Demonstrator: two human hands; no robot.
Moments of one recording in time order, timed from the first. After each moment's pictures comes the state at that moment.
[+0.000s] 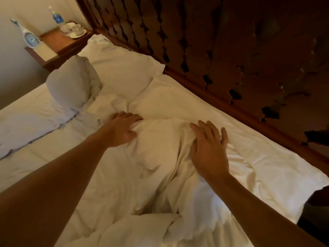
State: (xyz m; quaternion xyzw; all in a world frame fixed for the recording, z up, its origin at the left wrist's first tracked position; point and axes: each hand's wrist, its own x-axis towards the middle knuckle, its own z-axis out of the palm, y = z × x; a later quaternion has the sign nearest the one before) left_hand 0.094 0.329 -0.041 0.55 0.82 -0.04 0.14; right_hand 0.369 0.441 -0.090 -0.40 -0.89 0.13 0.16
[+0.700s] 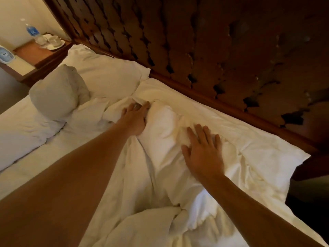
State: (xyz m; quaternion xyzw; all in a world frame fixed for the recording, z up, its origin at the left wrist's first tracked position) left_hand 0.113 0.400 -0.052 0.53 0.83 -0.06 0.16; right_hand 0.379 0.411 -0.094 -0.47 -0.88 0.11 0.06
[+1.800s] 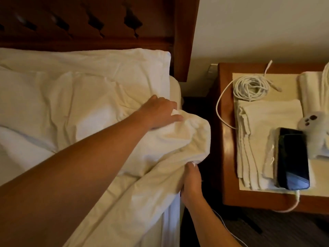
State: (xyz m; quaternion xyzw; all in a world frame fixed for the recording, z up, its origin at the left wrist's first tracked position) left_hand 0.538 0.391 -0.116 0.84 0.48 -0.18 0.19; right_hand 0.634 0.184 -0.212 -0.68 0.03 0.61 0.40
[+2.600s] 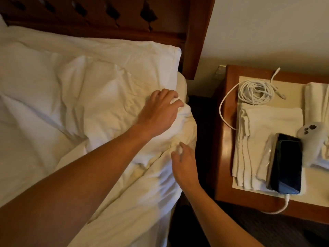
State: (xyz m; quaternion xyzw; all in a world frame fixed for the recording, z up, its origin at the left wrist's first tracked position) left_hand 0.524 0.338 -0.128 0.87 0.48 0.09 0.02; right_hand 0.647 0.196 -0.185 -0.73 -0.45 0.49 0.18
